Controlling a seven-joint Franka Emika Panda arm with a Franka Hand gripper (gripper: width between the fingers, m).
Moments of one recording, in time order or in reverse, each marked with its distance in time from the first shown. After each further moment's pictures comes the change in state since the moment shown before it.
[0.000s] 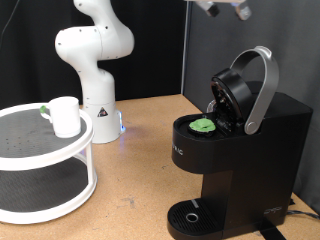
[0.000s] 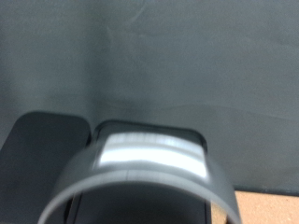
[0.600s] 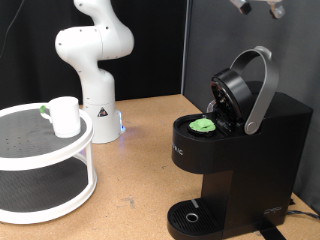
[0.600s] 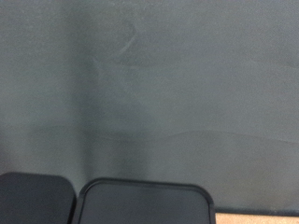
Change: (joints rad) arm 0.024 0.028 0.121 0.019 0.000 0.103 0.139
